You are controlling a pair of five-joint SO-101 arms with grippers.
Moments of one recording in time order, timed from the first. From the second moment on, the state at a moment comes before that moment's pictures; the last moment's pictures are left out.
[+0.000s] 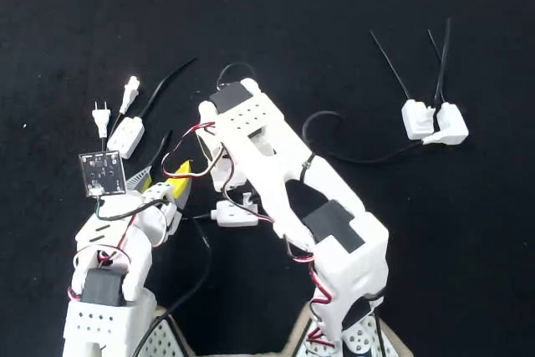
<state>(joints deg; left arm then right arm) 1.3 -103.7 93.8 45.4 13.4 -33.9 20.3 -4.7 99.1 -27.7</state>
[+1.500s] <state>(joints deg) 1.3 -103.7 93.8 45.4 13.4 -34.7 23.6 -6.2 99.5 -26.2</state>
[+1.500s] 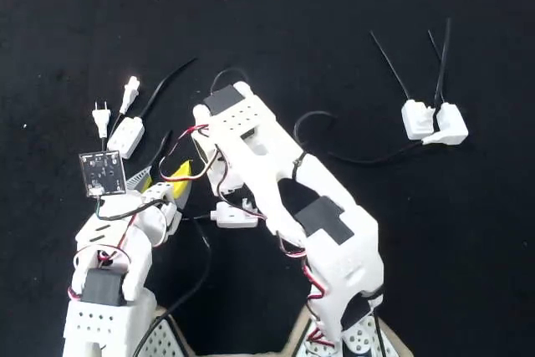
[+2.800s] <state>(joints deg) 1.3 -103.7 93.8 45.4 13.4 -19.6 -10.9 47.4 53.8 19.2</state>
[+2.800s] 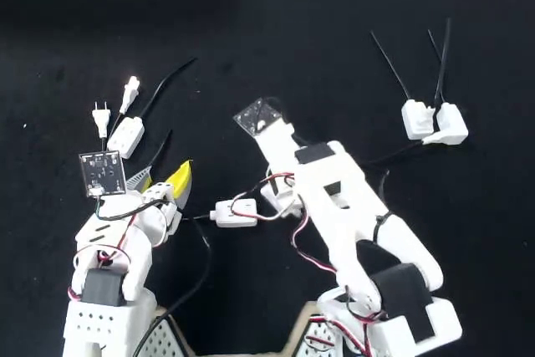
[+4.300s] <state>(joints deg) 1.3 -103.7 93.8 45.4 13.4 -20.0 -18.1 46.9 63.5 22.7</state>
